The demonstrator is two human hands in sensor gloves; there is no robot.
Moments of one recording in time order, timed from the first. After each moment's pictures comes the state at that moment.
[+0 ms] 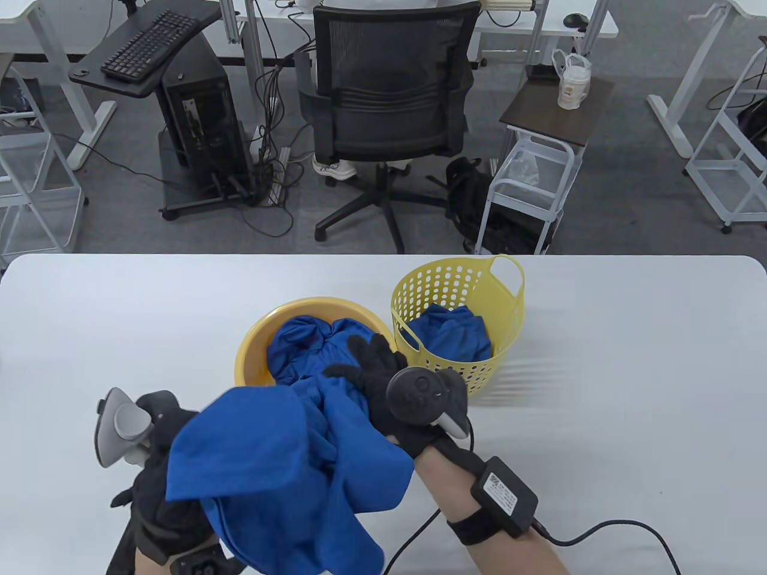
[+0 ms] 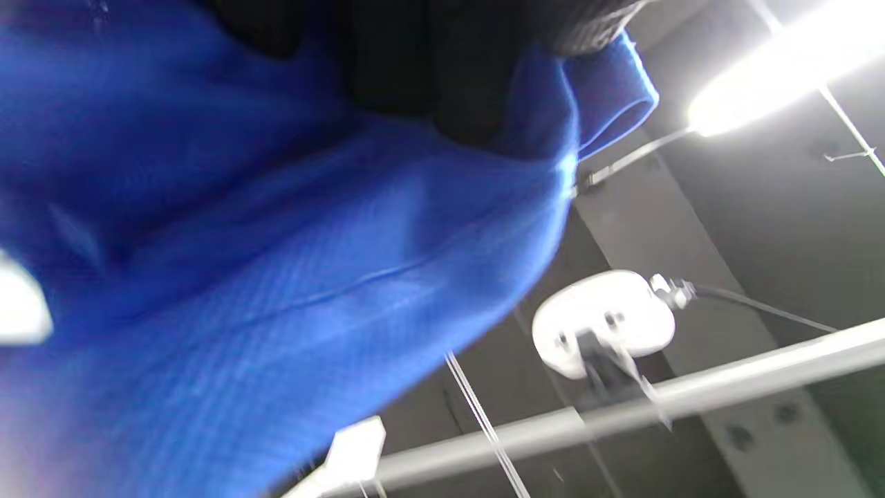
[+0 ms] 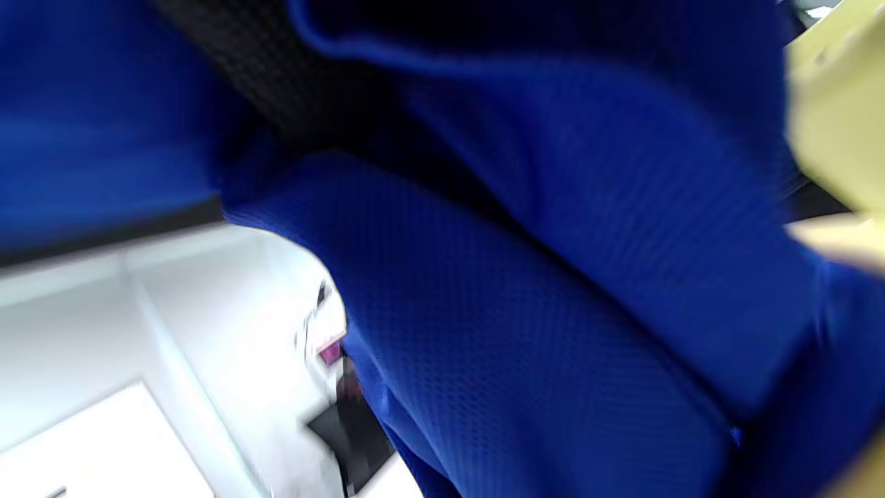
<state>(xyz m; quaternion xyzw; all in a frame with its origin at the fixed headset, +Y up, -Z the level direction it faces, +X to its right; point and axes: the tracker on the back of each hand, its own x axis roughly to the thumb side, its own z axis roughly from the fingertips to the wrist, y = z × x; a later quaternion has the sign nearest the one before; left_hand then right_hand) -0.226 -0.516 -0.241 0.07 -0.51 0.74 0.44 0.057 -0.626 -0.351 0.24 -0.09 0.86 0.45</state>
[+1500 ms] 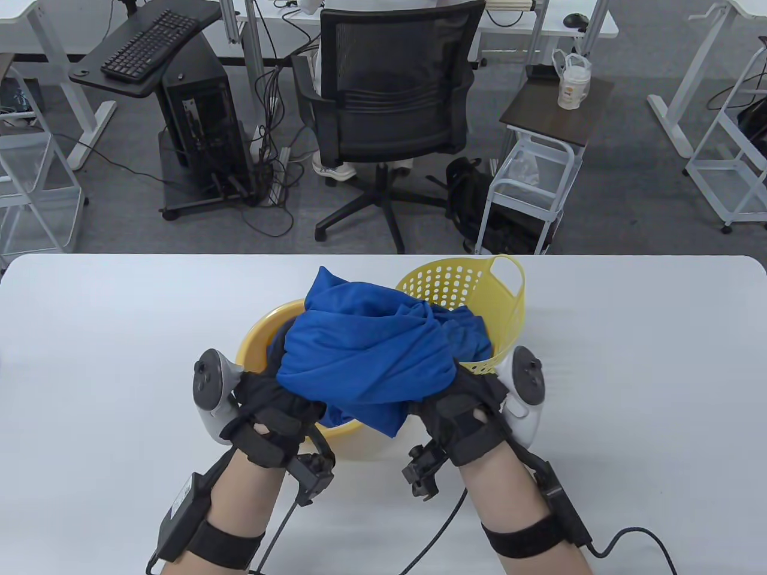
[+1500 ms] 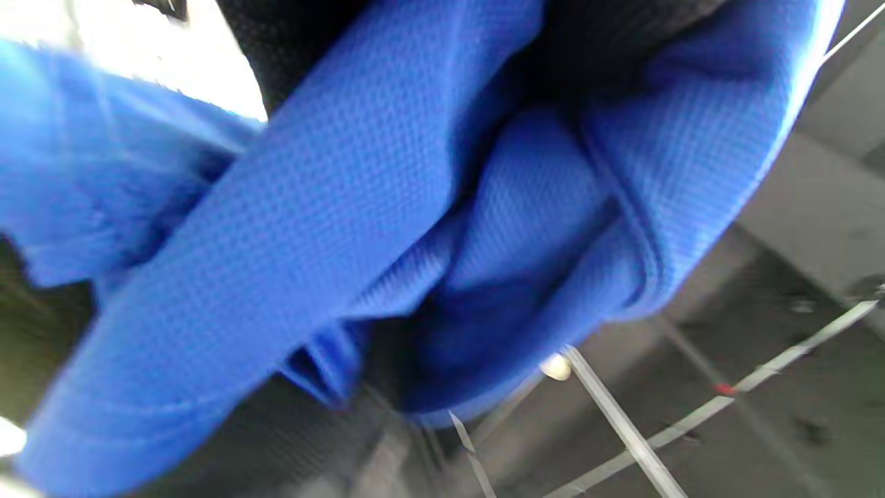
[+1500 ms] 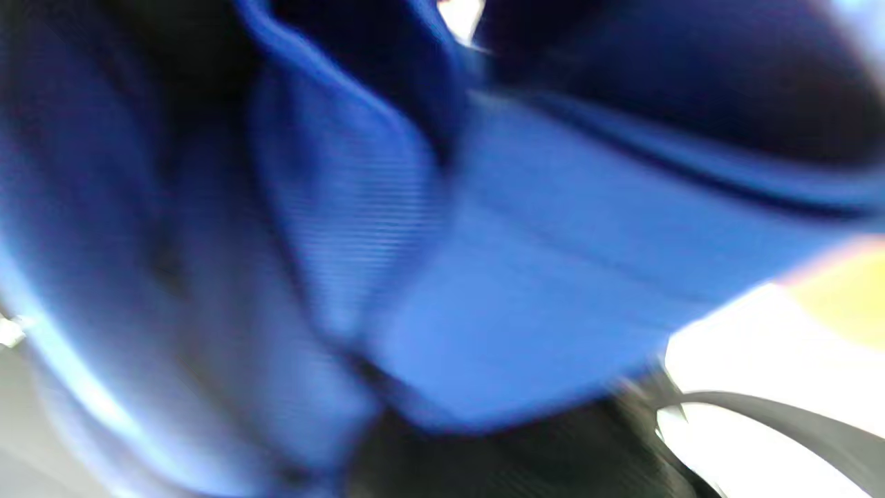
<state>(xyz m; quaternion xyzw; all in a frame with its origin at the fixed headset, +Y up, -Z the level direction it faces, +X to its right) -0.158 -0.603 -0.320 0.00 -0.33 0.77 0.55 0.077 -0.617 -0.331 0.17 0.16 0.58 0.78</state>
